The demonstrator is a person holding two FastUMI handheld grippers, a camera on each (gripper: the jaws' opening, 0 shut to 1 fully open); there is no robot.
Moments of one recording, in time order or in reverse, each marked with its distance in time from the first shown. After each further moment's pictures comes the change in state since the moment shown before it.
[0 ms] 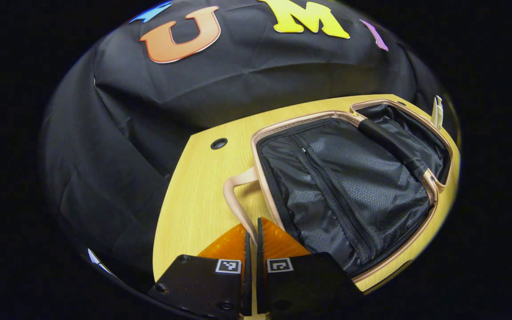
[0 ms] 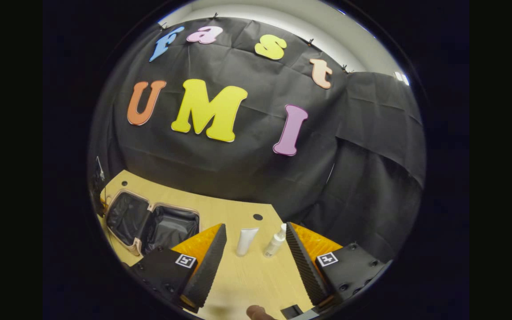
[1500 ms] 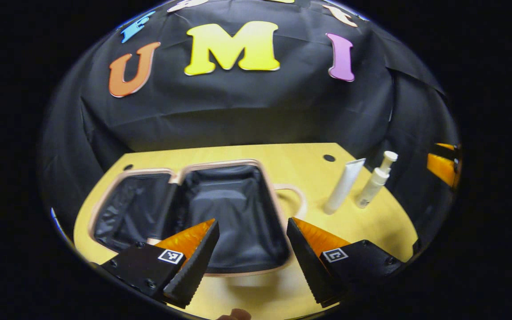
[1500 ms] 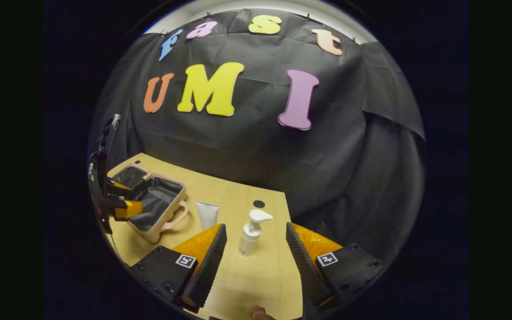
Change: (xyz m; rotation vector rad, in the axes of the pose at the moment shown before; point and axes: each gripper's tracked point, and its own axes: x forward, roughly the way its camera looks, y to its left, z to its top) left arm -0.100 -0.436 0.171 -0.213 -0.126 -0.184; right arm 0.142 -0.157 -0.104 -0.026 0.063 0.307
